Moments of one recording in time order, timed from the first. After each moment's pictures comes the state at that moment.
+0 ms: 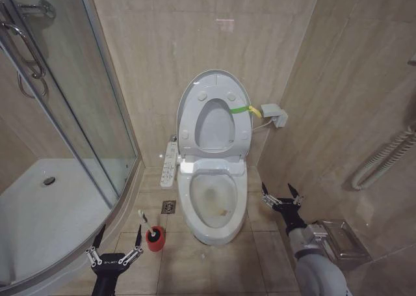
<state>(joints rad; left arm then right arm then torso) 1.89 -1.34 -0.55 -2.14 -0.02 -0.42 -0.18 -1.48 1.32 0.60 2.04 0.33 -0.02 0.12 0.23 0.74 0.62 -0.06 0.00</state>
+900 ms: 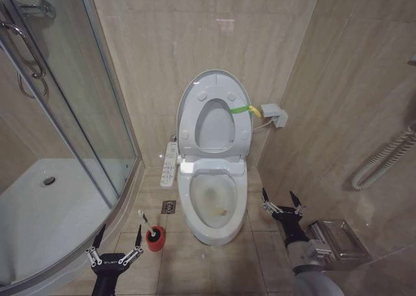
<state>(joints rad) 1.89 -1.34 -0.55 -2.14 -0.02 -0.42 -0.18 -1.56 1.42 0.60 2.10 0.28 0.04 0.10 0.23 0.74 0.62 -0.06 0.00</state>
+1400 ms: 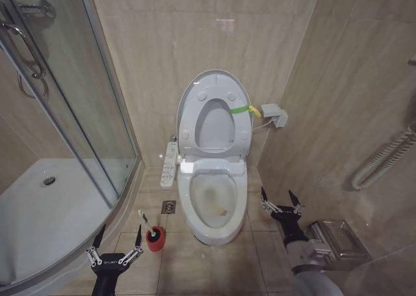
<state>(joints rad) 1.89 -1.34 -0.55 -2.14 -0.02 -0.42 -0.18 -1.55 1.43 0.60 2.11 0.28 0.03 0.10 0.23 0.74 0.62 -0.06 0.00</state>
